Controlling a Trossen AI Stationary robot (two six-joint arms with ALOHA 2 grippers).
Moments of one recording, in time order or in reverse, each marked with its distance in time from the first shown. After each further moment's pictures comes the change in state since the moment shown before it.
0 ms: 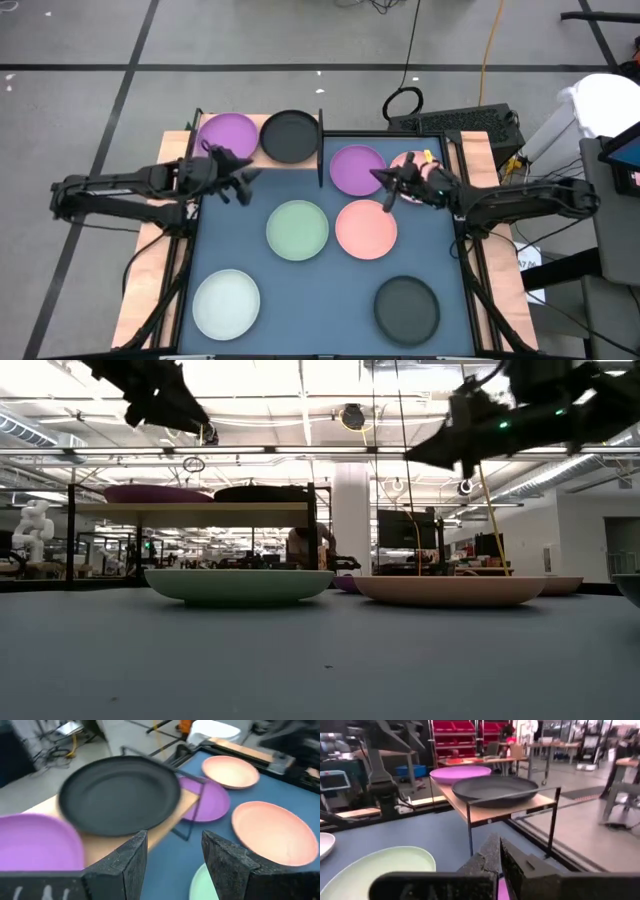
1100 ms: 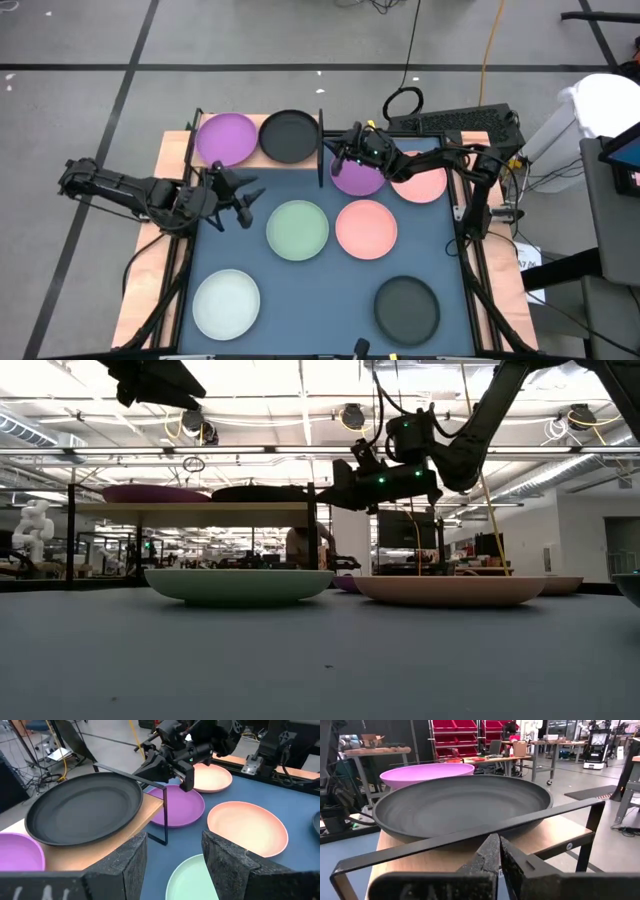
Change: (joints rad) left arm -0.331 0.044 0.000 0.037 -0.271 -0.047; right arm -0.273 0.830 0.542 0.305 -0.277 -0.017
